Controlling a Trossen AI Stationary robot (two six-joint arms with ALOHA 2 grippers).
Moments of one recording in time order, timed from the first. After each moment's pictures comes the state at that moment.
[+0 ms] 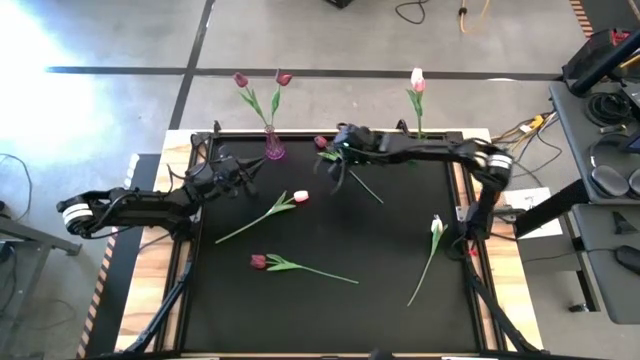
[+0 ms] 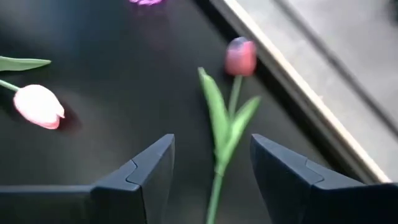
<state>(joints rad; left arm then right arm) 0.57 1.01 0.05 0.94 -0.07 0.06 -0.40 1.82 1.35 -0.44 0.20 0.10</state>
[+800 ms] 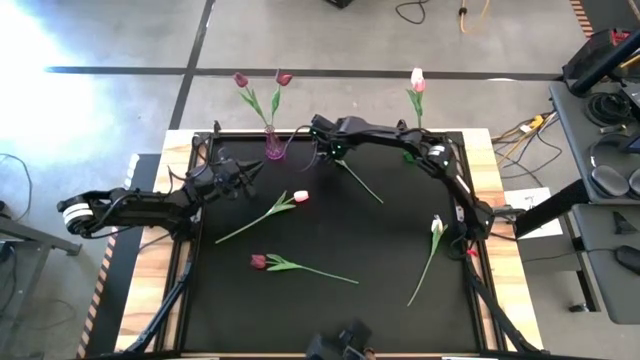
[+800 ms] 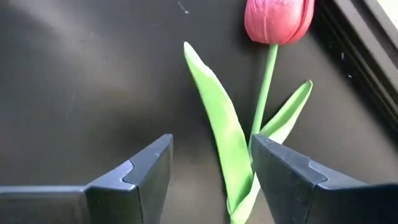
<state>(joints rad) 0.57 1.02 0.02 0.94 -0.07 0.10 -0.51 2.35 1.96 -0.88 0.05 0.16</state>
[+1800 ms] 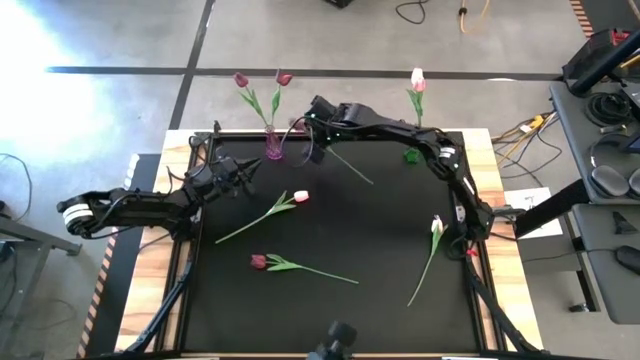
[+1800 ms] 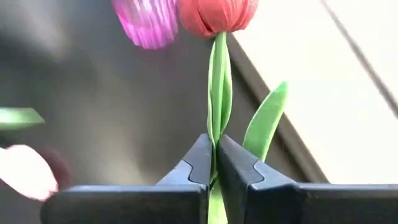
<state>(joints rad) 0.58 1.01 0.02 0.96 -0.12 0.09 -0.47 2.26 2.12 -0.86 0.08 0.01</state>
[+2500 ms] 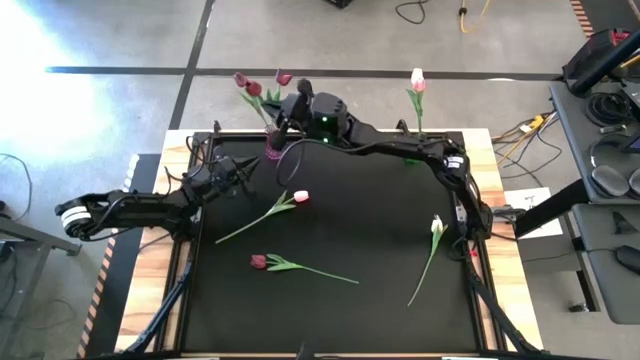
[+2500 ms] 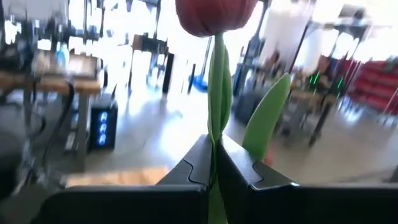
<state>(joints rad) 0.59 0.98 0.02 0.96 -0.12 0.09 -0.32 2.16 2.04 0.19 0.12 -0.23</state>
